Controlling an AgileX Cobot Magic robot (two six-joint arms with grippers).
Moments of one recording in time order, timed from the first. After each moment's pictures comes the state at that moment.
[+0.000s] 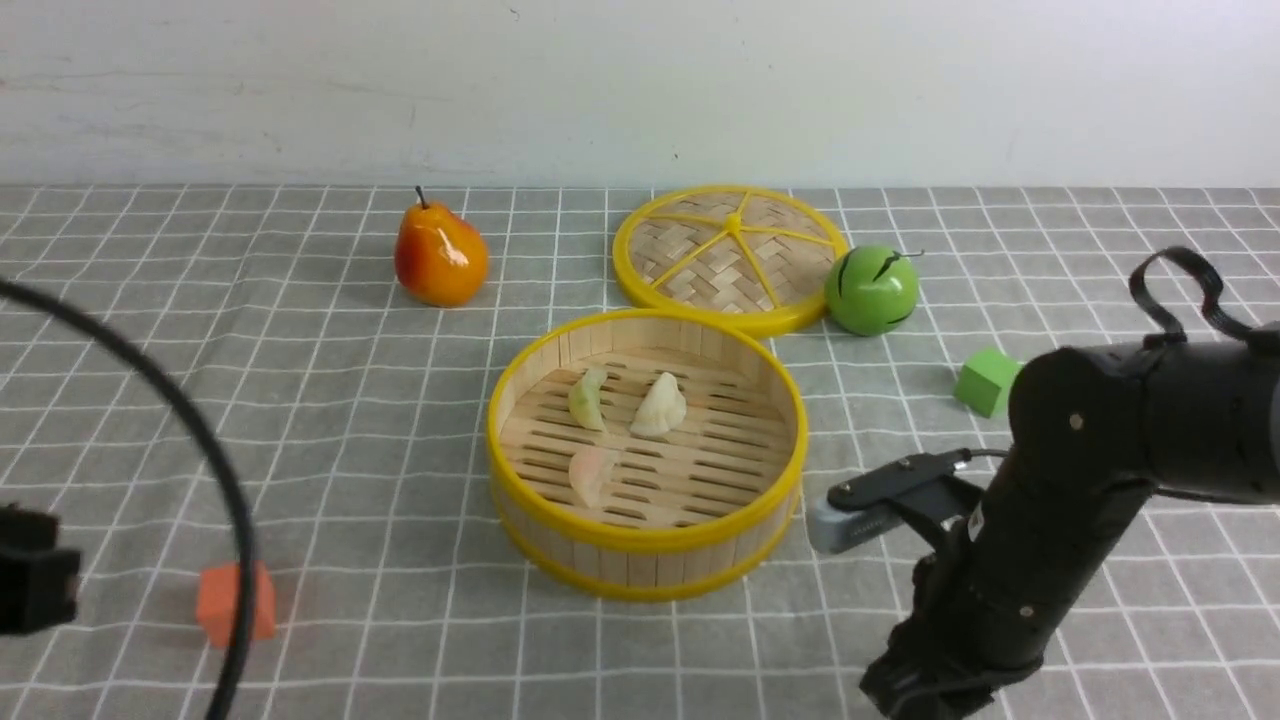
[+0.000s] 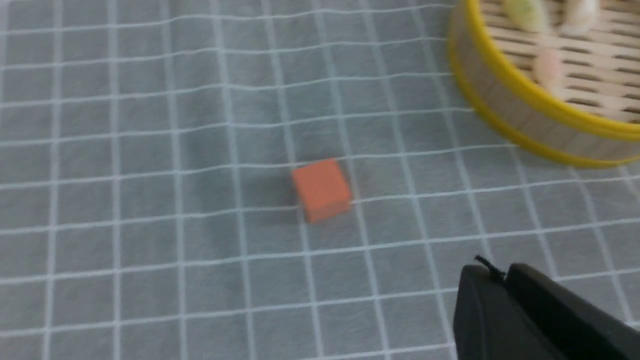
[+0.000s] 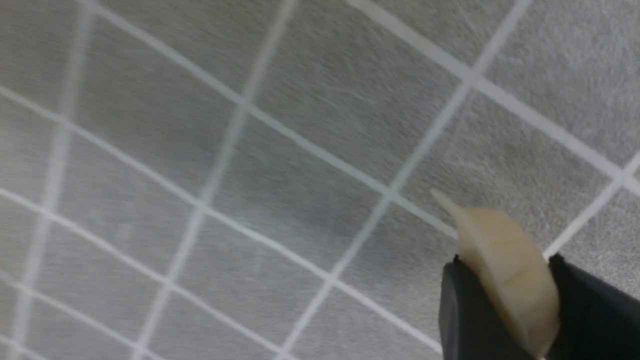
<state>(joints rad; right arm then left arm) 0.43 1.74 -1.04 0.30 0.88 -0.24 -0.43 0.69 -0.77 0.28 0.92 -0.46</state>
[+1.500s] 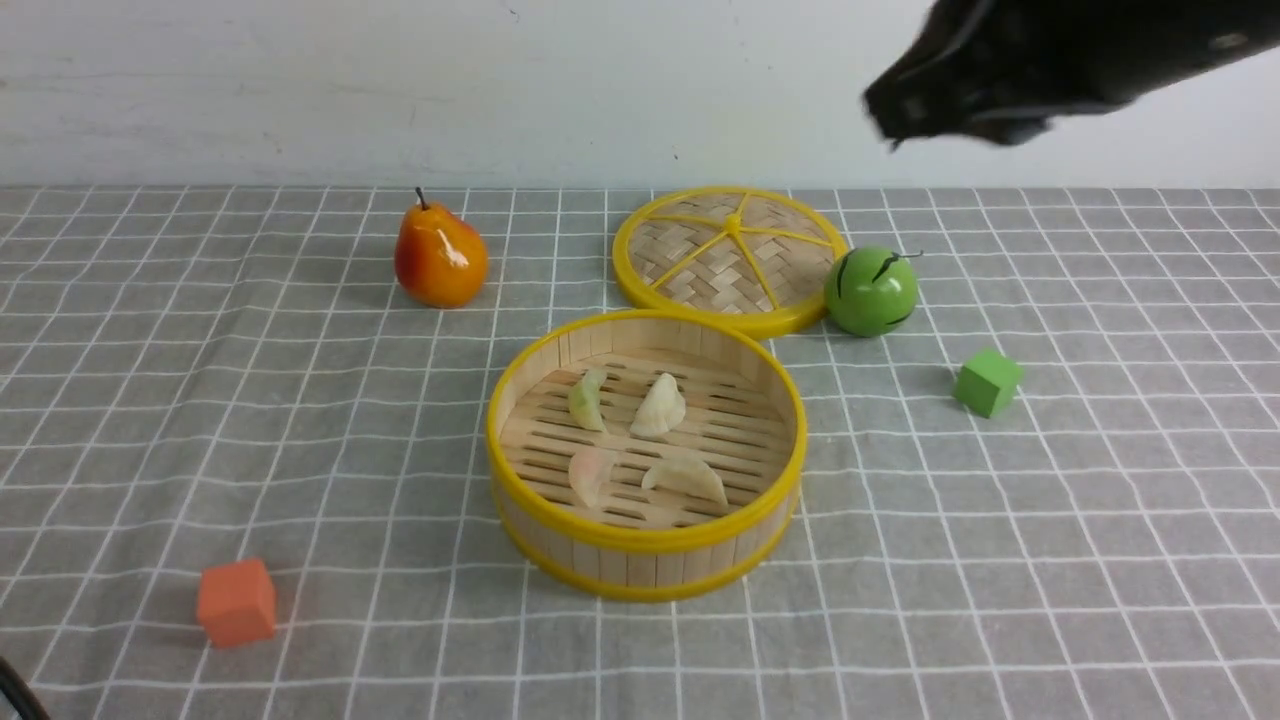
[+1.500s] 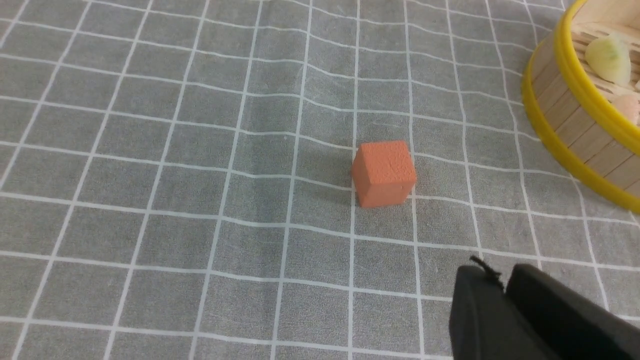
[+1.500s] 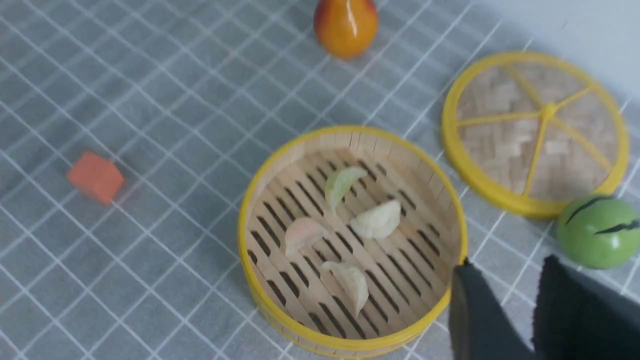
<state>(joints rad) 0.50 1.29 -1.56 0.17 0.89 -0.19 -0.43 0.38 -0.45 0.42 0.78 -0.73</state>
